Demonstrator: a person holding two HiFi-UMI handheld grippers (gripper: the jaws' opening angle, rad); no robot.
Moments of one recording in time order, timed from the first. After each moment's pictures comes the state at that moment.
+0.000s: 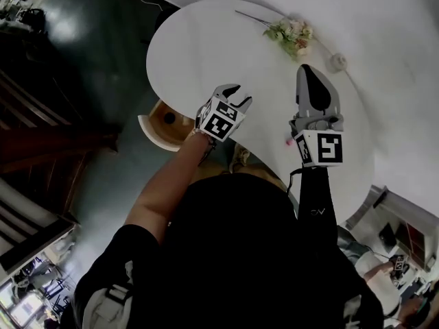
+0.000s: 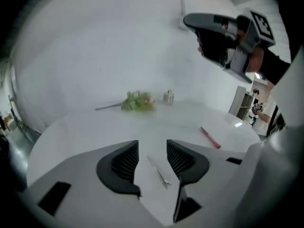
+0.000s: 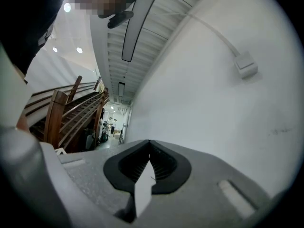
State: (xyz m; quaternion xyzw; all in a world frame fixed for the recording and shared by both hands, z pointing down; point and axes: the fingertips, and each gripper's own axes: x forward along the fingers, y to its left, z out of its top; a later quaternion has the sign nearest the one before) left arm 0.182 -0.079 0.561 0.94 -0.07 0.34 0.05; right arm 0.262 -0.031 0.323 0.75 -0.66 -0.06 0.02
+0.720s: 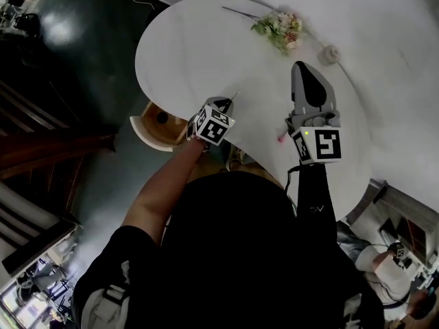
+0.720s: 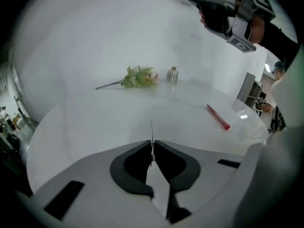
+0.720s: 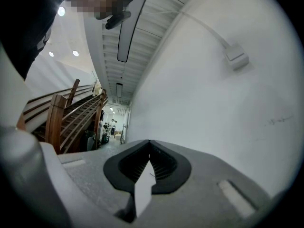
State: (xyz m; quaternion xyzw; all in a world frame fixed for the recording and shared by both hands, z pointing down) left arm 0.161 -0.060 0.631 0.90 -0.10 0.43 0.05; right arm 0.289 -0.017 0.338 0.74 -0.67 -0.03 0.00
